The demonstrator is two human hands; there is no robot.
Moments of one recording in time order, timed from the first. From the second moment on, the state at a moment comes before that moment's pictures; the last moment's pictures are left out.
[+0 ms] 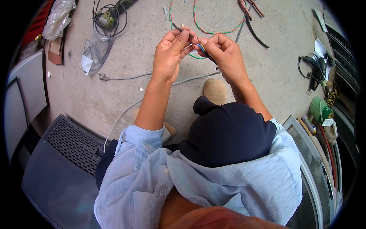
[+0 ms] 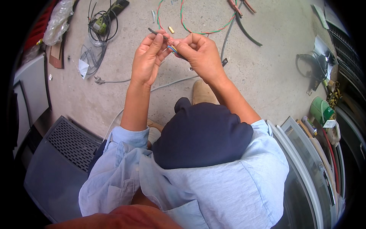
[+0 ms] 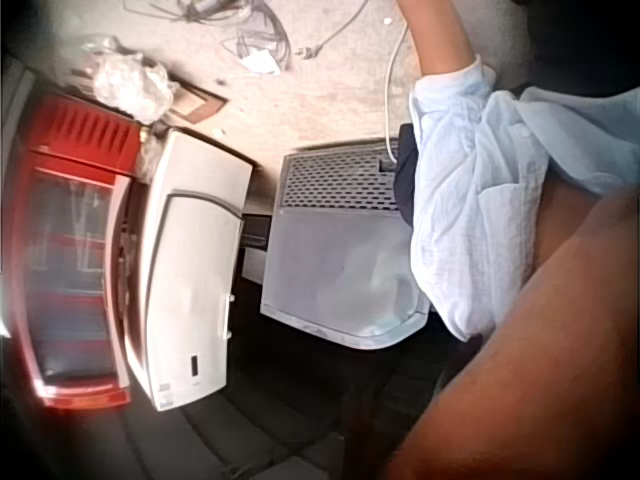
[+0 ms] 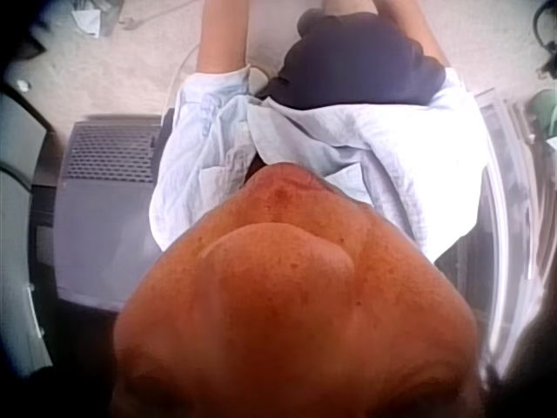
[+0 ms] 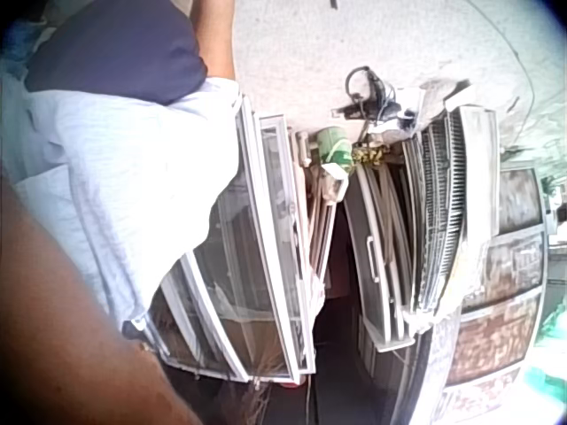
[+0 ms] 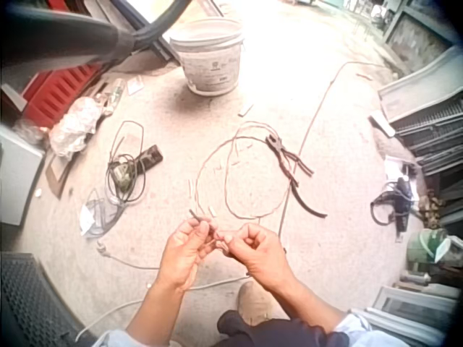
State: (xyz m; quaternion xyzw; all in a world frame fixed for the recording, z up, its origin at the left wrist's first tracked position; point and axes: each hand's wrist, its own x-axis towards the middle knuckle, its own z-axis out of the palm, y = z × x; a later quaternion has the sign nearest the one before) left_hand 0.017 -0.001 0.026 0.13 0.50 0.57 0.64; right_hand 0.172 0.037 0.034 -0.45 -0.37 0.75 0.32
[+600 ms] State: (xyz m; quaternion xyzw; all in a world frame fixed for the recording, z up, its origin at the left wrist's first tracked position) left_hand 0.018 -0.001 0.030 0.20 0.51 0.56 0.62; right_hand 0.174 0.038 0.031 -0.46 -0.39 0.74 0.31
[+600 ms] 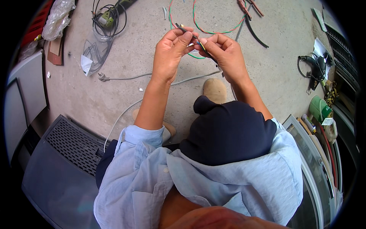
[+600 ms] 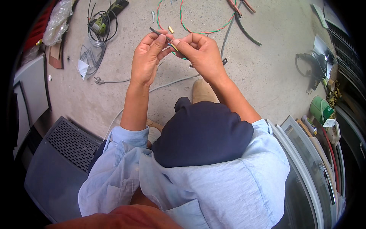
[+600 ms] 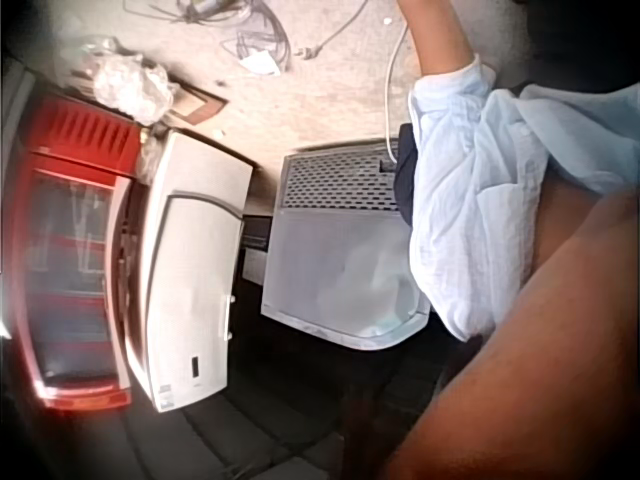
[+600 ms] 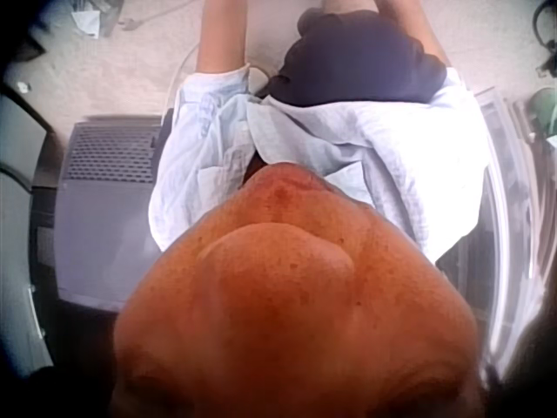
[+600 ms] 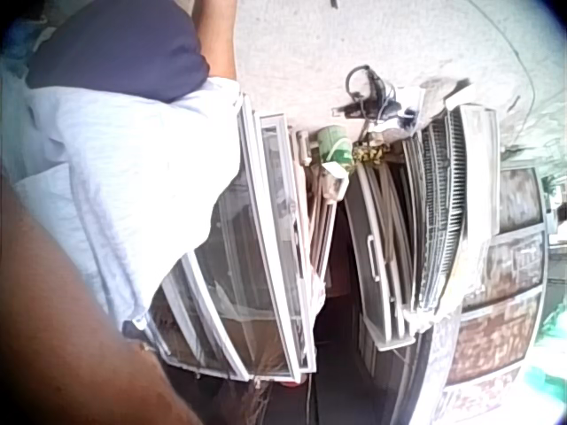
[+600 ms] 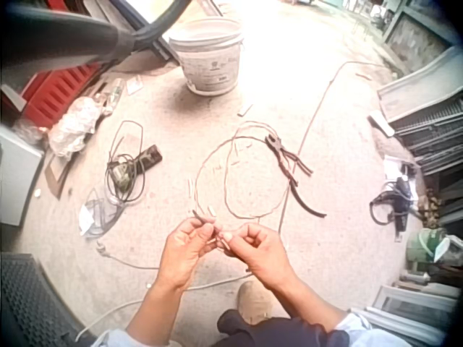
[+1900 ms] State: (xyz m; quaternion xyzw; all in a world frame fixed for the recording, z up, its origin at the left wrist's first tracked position) left_hand 0.004 -0.004 0.018 0.28 0.53 0.46 0.65; right_hand 0.186 0.040 0.038 -0.44 -0.40 0.76 0.27
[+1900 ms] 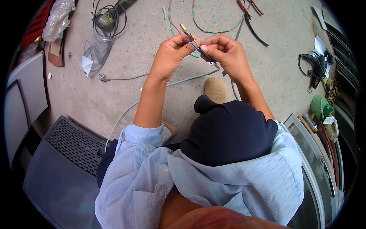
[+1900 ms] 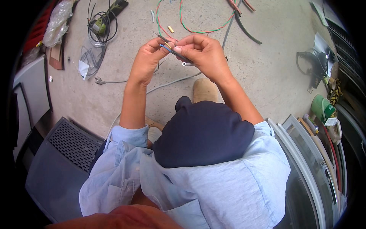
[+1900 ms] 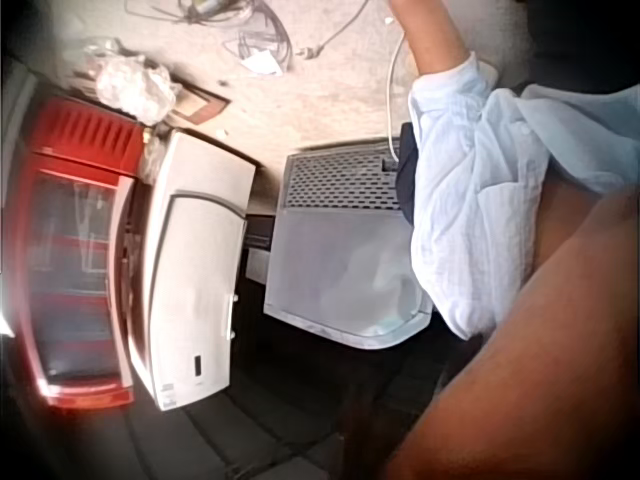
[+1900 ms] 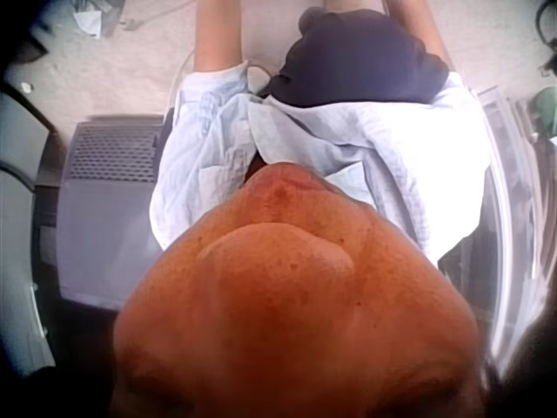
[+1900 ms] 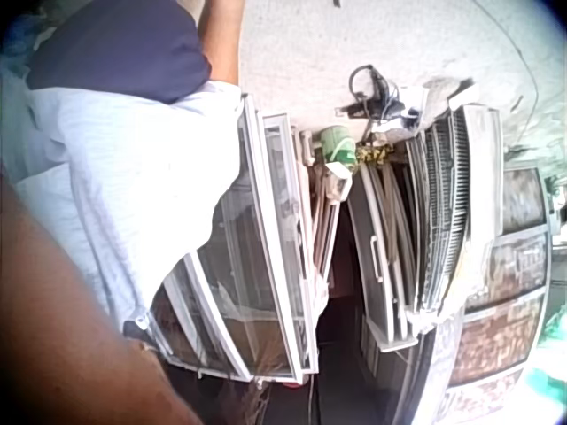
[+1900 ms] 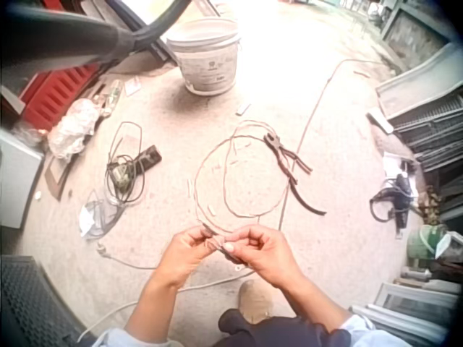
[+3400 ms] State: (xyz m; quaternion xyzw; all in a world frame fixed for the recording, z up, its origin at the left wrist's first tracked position) left_hand 0.005 -0.004 0.017 0.24 0.55 0.52 0.60; right_hand 0.198 0.042 0.024 -0.45 -0.44 0.74 0.25
